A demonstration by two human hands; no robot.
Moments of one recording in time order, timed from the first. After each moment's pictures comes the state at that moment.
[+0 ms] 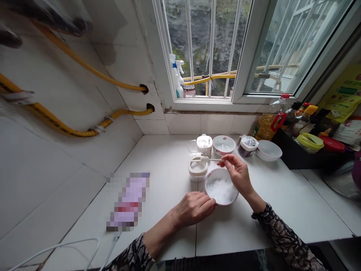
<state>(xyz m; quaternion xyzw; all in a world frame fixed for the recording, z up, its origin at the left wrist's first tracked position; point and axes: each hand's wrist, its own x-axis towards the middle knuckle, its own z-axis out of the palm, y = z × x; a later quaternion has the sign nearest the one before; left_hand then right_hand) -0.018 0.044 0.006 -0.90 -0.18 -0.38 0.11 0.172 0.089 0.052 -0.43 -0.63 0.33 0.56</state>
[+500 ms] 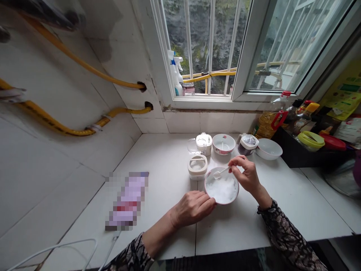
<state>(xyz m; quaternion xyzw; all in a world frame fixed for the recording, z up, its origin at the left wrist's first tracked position) -0.019 0.043 0.006 -0.90 -0.18 -0.37 0.11 0.205 0.086 0.061 -0.42 -0.77 0.11 0.47</state>
